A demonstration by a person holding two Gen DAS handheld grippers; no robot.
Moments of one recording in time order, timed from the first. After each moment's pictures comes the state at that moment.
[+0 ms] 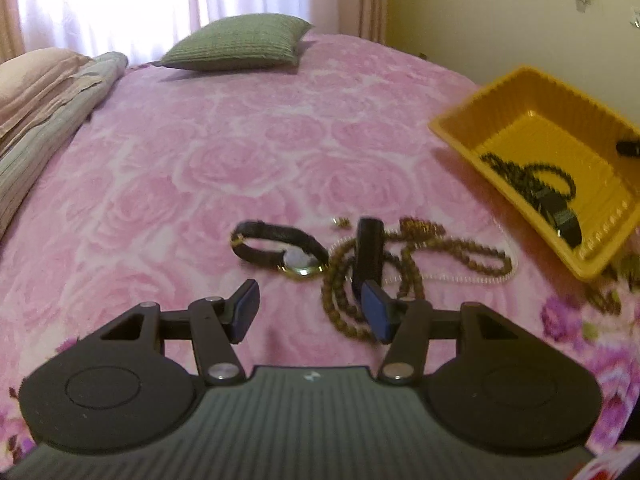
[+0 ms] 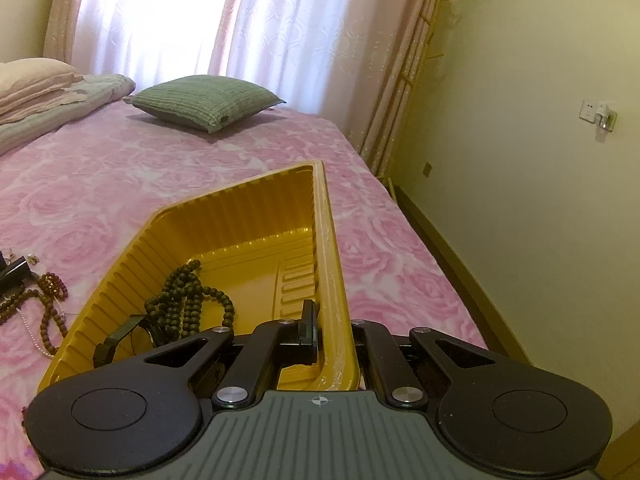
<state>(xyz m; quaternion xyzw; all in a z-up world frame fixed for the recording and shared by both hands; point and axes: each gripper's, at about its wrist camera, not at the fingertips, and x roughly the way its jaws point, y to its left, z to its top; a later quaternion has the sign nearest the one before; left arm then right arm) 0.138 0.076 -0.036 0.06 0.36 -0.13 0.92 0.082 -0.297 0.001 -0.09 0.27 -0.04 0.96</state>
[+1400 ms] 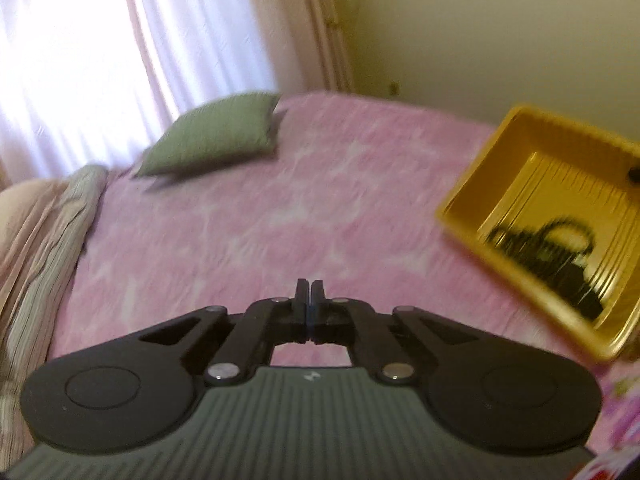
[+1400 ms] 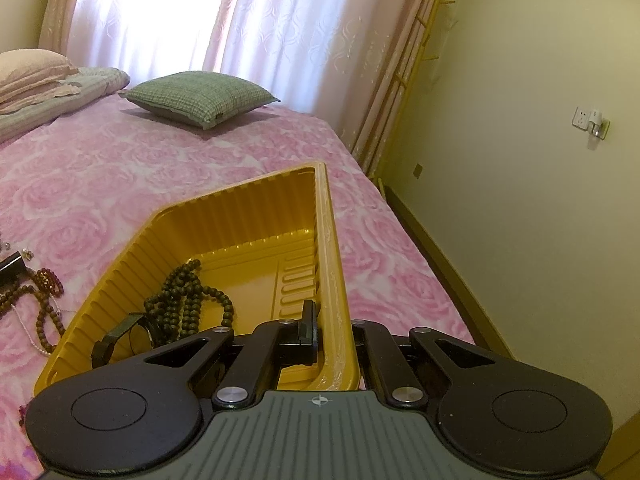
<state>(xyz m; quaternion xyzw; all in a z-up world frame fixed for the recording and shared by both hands) 0.205 0.039 0.041 0.17 0.25 -0.17 0.94 0.081 -0.287 0.002 -0.11 0.27 -0.06 0.96</state>
